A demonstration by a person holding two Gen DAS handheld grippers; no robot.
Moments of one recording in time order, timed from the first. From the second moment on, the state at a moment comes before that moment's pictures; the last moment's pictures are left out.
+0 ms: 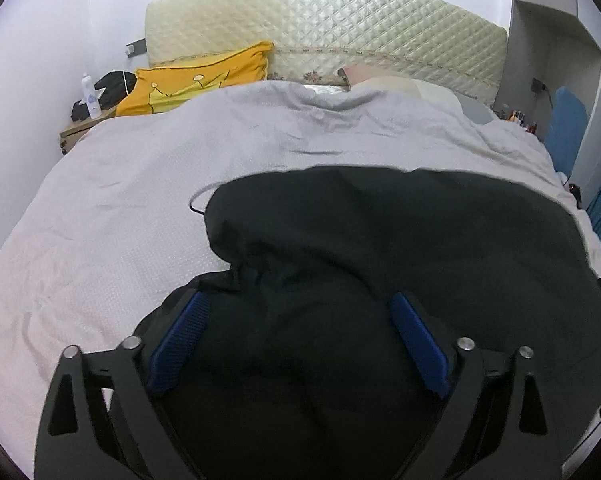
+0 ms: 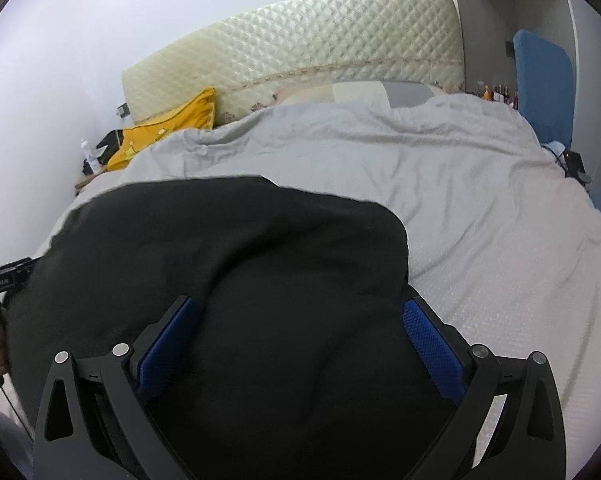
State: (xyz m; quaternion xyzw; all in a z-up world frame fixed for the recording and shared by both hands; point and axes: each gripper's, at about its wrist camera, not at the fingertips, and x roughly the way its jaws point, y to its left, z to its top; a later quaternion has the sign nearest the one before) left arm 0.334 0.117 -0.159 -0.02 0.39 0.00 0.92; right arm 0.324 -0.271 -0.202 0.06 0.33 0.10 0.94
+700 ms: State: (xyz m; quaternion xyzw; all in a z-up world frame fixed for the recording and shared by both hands) left arm 0.140 0.050 0.055 -0.01 0.24 -0.08 0.97; right arm 0.125 -0.237 0.019 0.05 0.16 0.15 0.98
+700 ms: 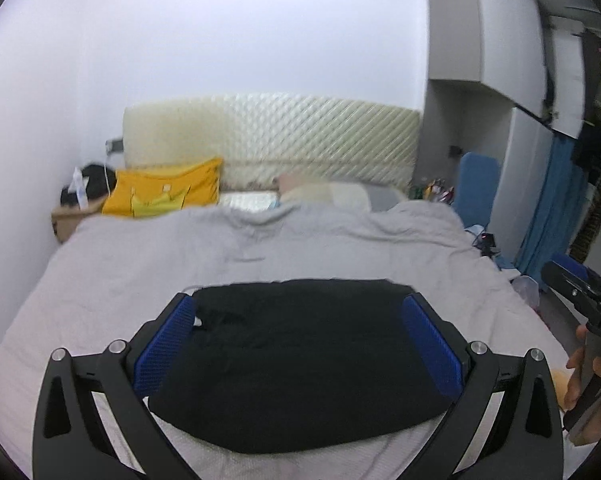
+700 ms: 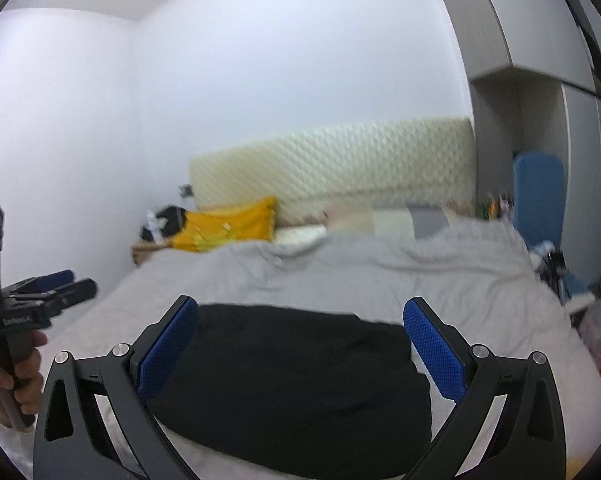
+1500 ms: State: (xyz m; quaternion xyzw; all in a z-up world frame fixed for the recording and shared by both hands) left arm 0.041 0.023 0.039 -0.01 0.22 -0.10 0.97; right arm 0.008 -0.209 -0.005 0.07 0.14 0.16 0.97
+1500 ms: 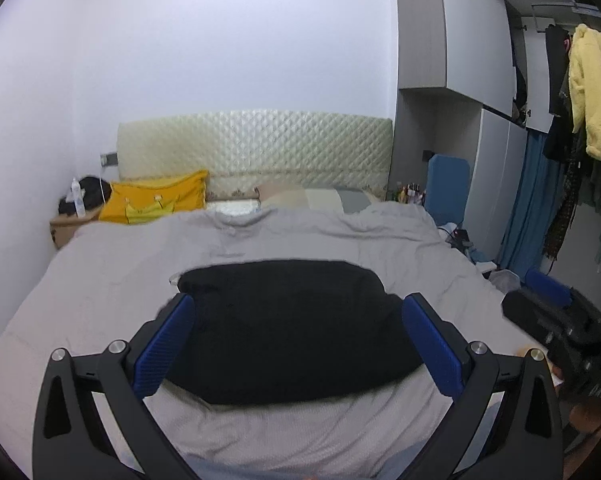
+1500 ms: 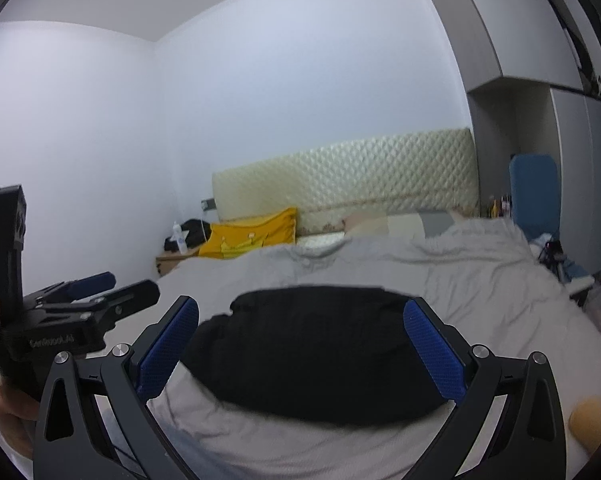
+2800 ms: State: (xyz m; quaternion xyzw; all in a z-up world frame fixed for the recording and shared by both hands) left arm 0.050 0.031 0.002 -0.02 0.28 -0.09 0.96; right arm -0.003 -0.196 -0.045 0.06 0.18 0.13 0.97
